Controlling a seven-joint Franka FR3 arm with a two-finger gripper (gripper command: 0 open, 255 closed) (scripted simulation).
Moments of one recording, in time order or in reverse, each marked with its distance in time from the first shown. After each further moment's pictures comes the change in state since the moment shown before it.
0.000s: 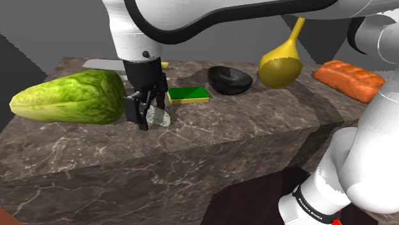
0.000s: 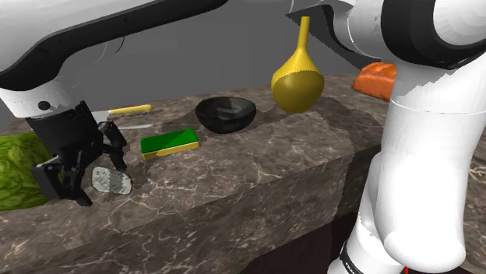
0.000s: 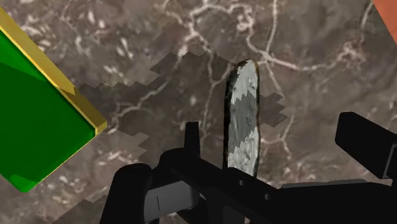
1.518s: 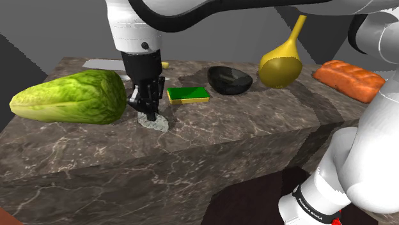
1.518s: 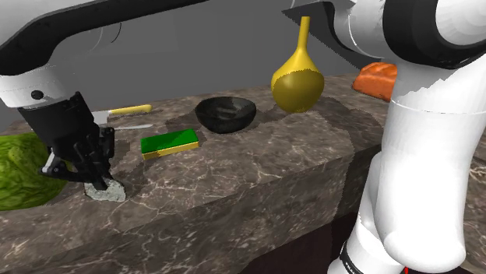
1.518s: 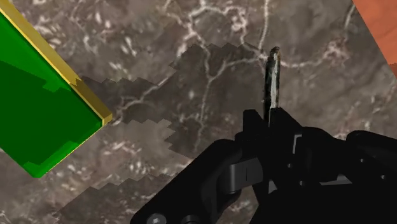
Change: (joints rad) arm 0.001 -0.003 0.002 0.034 0.002 -0.029 -0.002
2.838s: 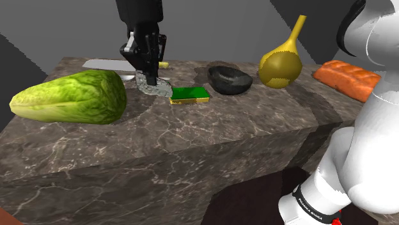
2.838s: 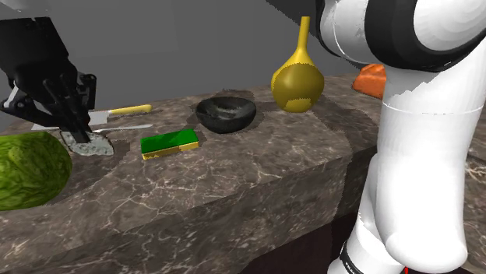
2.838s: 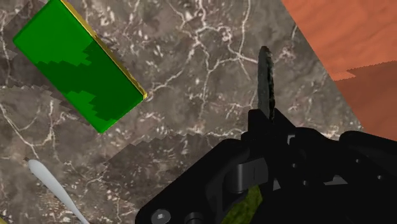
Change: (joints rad) arm 0.021 0.057 0.007 0.334 -0.022 -0.289 0.007
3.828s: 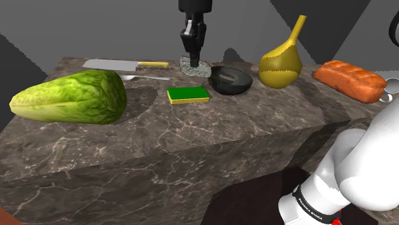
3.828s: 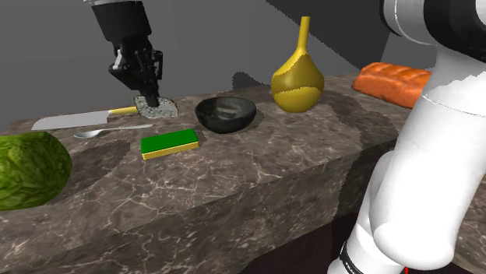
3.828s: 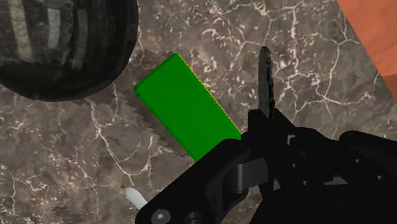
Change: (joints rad) arm -0.157 -0.241 -0.114 -0.234 0.060 0.017 -0.260
